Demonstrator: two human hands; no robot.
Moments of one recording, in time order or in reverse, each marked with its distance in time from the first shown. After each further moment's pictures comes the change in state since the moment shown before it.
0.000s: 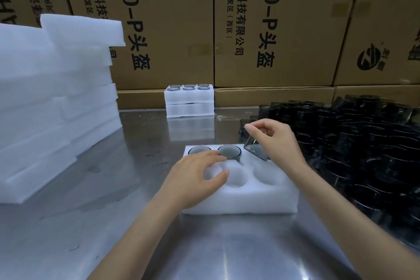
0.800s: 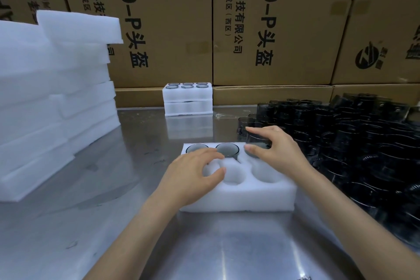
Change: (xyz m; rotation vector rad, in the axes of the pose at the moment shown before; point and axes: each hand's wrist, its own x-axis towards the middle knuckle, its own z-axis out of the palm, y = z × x) left_hand 0.000 0.001 0.000 0.029 0.008 -0.026; right_hand 0.001 0.029 -0.013 -0.437 -0.161 -0.051
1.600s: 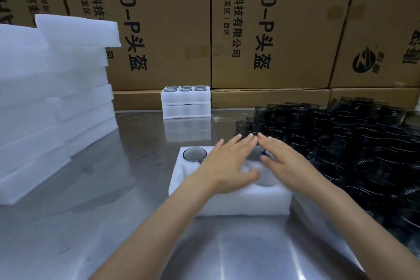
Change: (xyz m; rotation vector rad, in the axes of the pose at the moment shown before) left_hand 0.045 0.055 0.018 0.093 -0.206 0.252; right_hand -0.023 0.012 -0.017 -0.114 -0.238 -0.044
